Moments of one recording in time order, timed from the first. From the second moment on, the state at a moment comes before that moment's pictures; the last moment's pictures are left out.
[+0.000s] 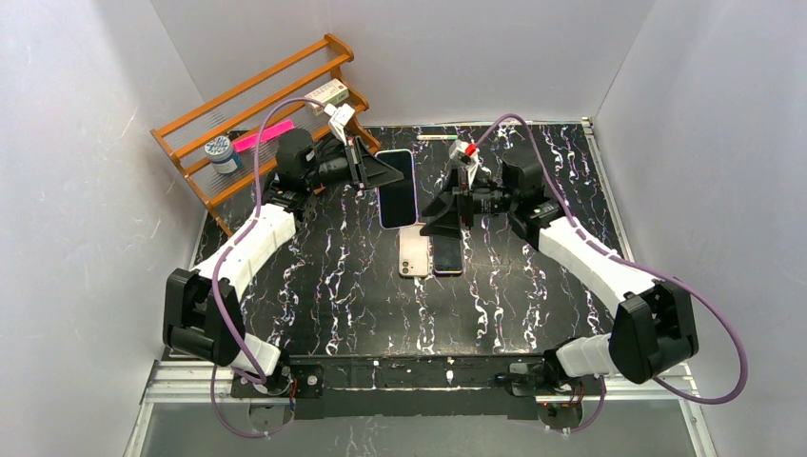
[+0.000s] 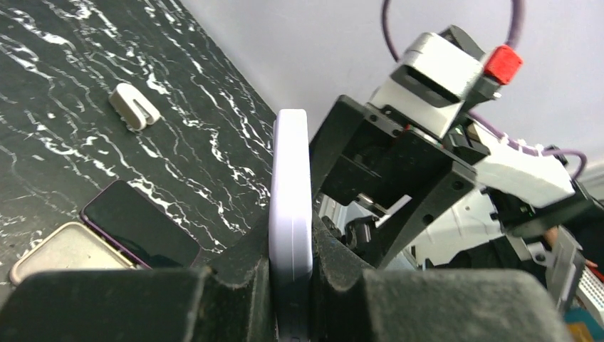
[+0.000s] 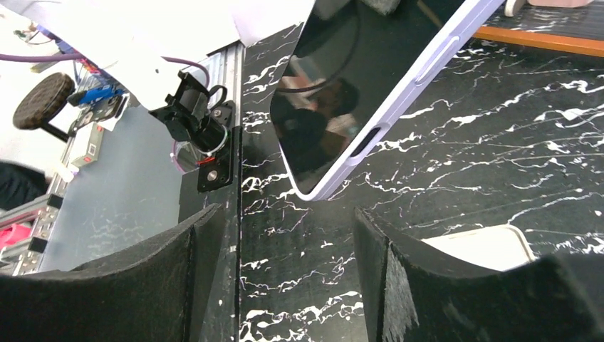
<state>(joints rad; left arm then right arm) -0.33 1.45 1.12 0.27 0.89 -0.78 0.47 1.35 1.00 0.10 -1.08 0.20</state>
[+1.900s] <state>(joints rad) -0.31 1.53 1.17 0.52 1.18 -1.06 0.66 1.43 1.12 -0.02 -0.91 -0.02</state>
